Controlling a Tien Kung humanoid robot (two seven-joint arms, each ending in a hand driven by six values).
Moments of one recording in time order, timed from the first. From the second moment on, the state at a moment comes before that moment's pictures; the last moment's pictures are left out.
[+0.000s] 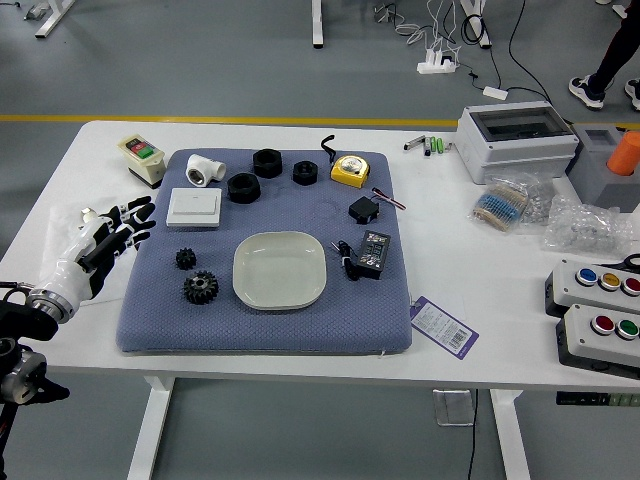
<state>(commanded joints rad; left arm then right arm) -0.22 0.24 -1.47 -1.24 1.26 -0.19 0.01 -0.04 -0.28 0.44 0.35 0.17 -0.19 0.11</state>
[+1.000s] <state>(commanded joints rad) -0.35 0.37 -1.19 -1.28 2.22 -0.24 -0.15 -0.03 -0.28 0.44 0.35 0.17 -0.19 0.10</state>
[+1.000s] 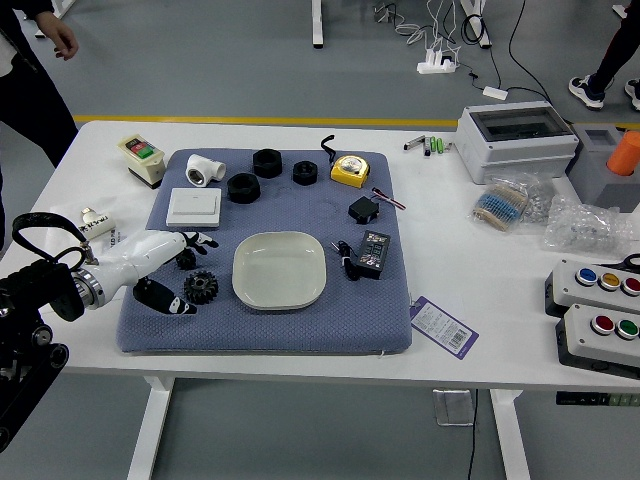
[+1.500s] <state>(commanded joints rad) -0.39 0.37 -1.12 -1.23 2.25 -0.21 -0.15 -0.04 -0.28 0.43 0.36 0.17 -0.19 0.11</state>
